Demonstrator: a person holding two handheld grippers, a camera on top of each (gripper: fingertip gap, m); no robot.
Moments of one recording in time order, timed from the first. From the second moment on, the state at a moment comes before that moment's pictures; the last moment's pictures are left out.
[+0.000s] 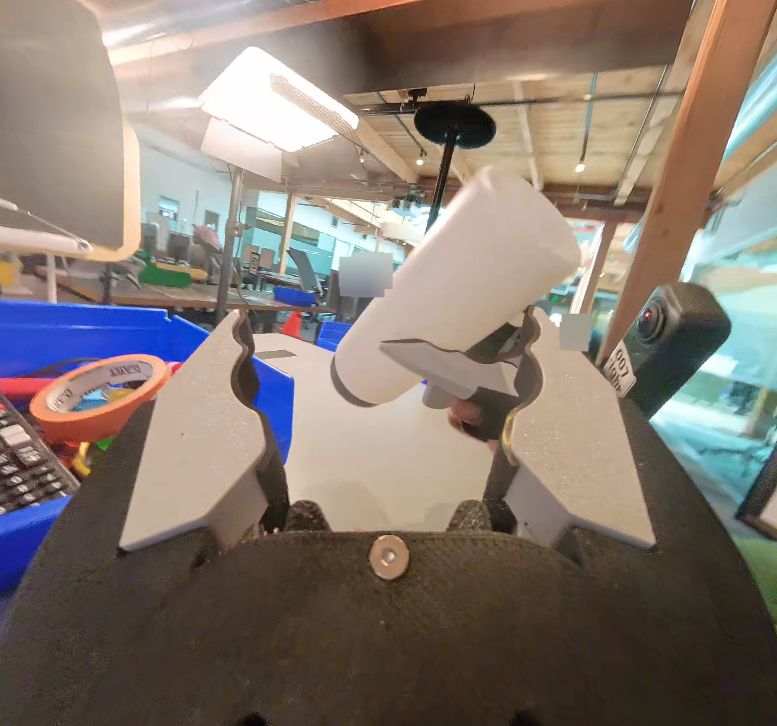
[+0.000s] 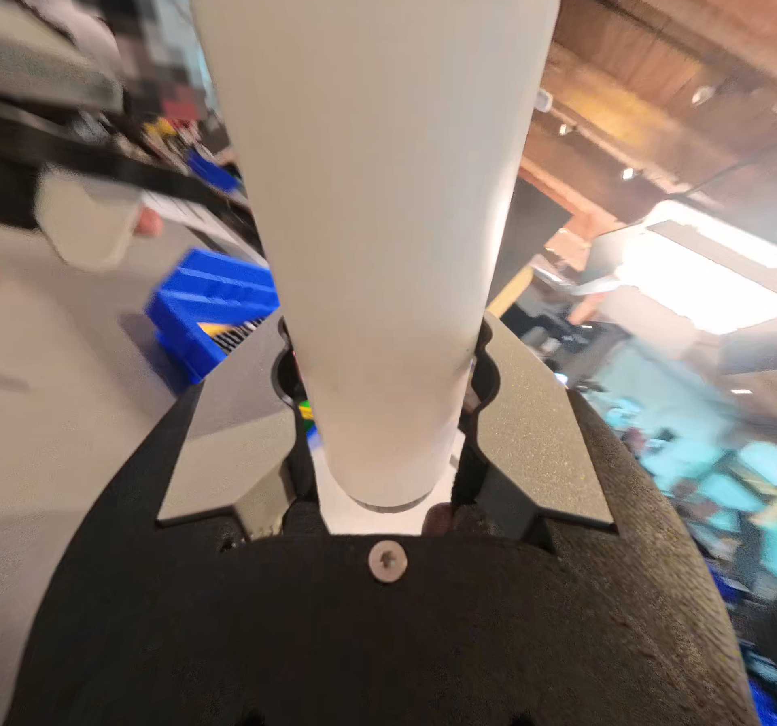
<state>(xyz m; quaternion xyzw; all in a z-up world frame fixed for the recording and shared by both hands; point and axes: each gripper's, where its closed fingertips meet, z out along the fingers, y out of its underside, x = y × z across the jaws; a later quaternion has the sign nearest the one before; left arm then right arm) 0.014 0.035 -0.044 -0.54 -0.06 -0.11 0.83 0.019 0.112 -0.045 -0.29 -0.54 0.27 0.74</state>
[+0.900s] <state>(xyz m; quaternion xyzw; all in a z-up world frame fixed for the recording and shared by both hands) -0.047 -0.013 -0.032 -0.34 -0.20 -0.32 0.86 0.004 0.045 -0.068 -0.25 -0.60 0.34 0.67</state>
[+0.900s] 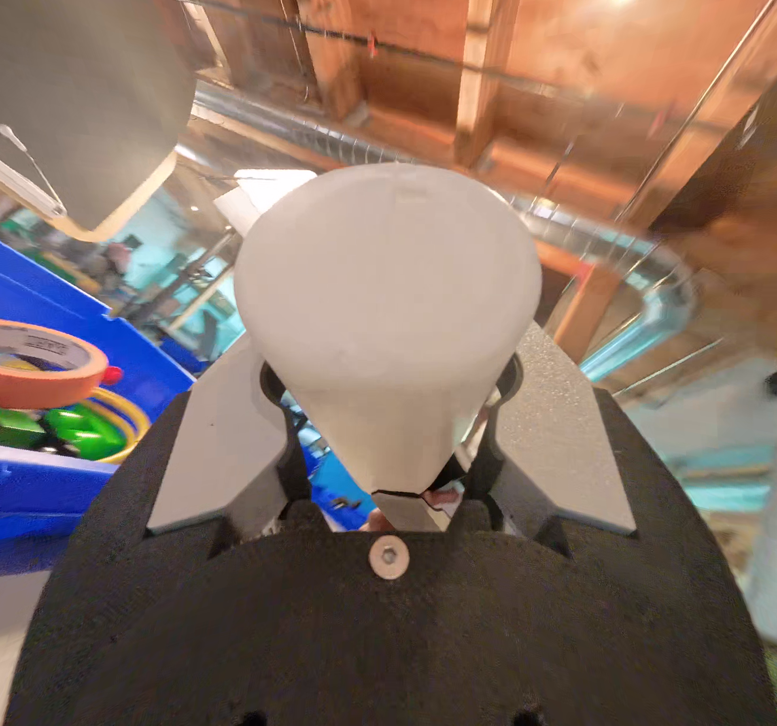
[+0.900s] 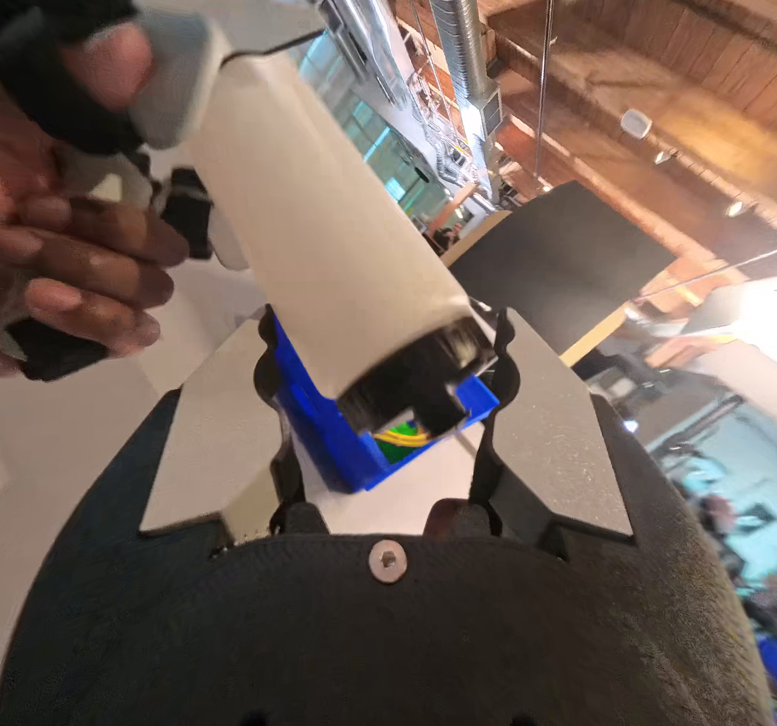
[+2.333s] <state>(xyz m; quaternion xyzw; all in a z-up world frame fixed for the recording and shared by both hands) 0.007 0.011 -0.029 -0.29 -0.12 -0.63 0.71 0.075 -0.018 -0.014 -0.13 -0.46 0.75 0.46</state>
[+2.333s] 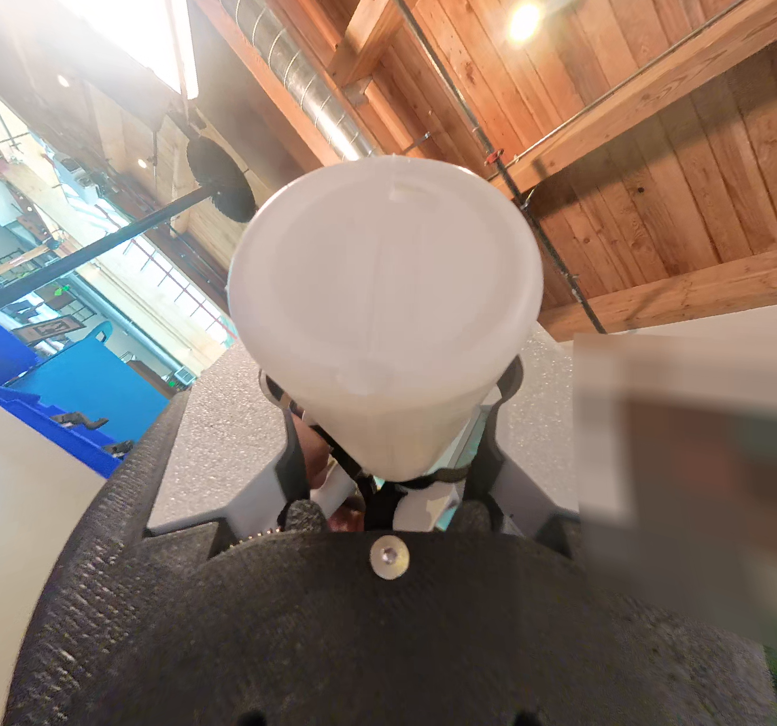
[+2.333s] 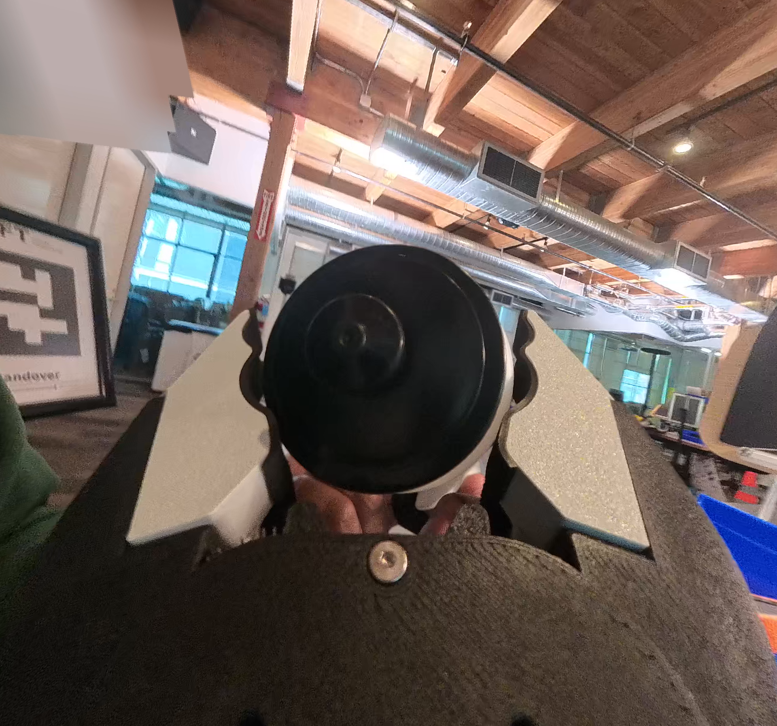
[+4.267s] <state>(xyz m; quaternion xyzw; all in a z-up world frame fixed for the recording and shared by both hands) 0.006 0.037 -0.053 -0.56 -0.08 -0.18 0.81 0.081 0.068 0.020 -0.25 -0.41 0.79 0.39</state>
